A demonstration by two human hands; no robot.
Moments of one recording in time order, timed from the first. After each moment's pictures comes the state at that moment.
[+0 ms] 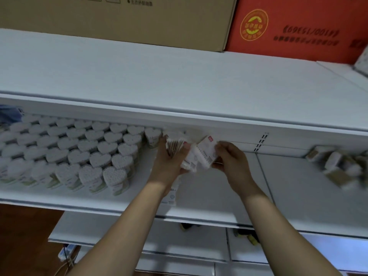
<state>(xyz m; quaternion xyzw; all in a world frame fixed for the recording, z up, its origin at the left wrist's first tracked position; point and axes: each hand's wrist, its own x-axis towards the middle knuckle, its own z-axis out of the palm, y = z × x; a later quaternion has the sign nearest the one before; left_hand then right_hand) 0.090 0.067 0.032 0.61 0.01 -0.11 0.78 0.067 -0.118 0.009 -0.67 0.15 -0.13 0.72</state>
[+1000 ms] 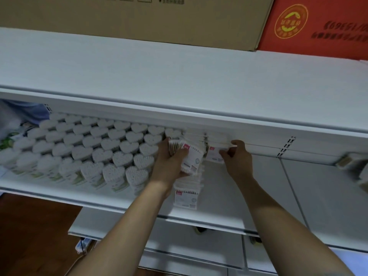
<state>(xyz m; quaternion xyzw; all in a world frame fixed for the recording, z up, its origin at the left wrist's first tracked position) 0.111 0.117 0.023 0.63 0.06 -0.11 0.77 0.133 -0.110 -0.043 -0.88 0.18 -0.18 0.40</state>
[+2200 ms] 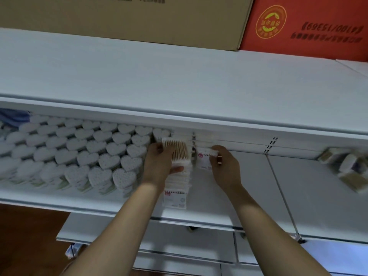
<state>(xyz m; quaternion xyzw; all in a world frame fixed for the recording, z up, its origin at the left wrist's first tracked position) 0.115 0.100 0.033 0.64 0.12 -0.07 0.76 0.102 -0.101 -0.052 -0.89 0.09 -0.25 0.38</state>
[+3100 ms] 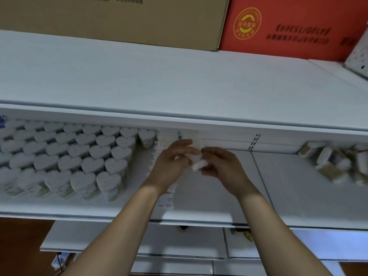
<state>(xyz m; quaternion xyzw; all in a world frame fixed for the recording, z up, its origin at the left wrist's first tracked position) 0.096 0.068 0.041 0.71 -0.13 -0.14 0.68 0.057 -0.106 0.024 -0.65 0.14 -0.03 0.75</state>
